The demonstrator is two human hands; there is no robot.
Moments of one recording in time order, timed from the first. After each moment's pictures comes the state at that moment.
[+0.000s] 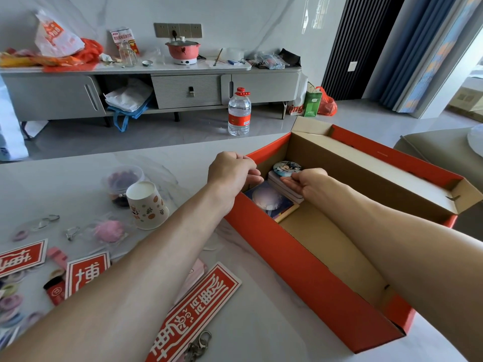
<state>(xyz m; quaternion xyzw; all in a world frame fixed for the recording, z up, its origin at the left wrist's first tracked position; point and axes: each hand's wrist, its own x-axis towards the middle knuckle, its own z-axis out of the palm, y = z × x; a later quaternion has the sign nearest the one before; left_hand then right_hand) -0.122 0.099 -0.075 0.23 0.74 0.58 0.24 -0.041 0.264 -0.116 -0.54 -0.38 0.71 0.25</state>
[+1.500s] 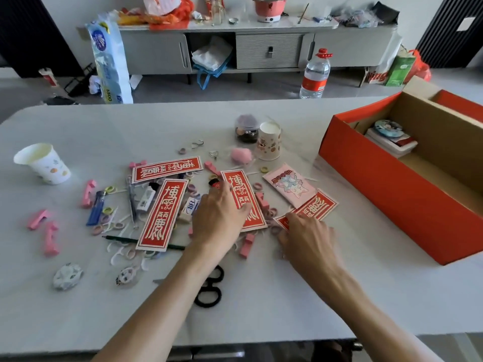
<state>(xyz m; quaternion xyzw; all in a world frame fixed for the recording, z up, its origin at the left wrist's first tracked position) -0.123 -0.223 -0.137 0.26 0.94 0.24 0.03 0.005 -0.107 -0.145 -0.30 -0.95 0.08 0.05</state>
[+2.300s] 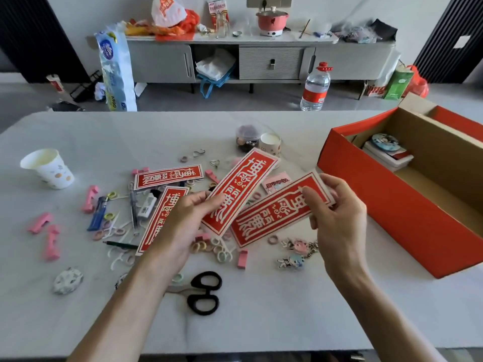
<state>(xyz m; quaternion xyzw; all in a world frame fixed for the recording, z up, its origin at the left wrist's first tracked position) -0.129 -0.271 -0.098 0.14 0.68 0.65 0.31 0.012 -0.095 -0.081 -0.29 -0.68 0.57 0.37</state>
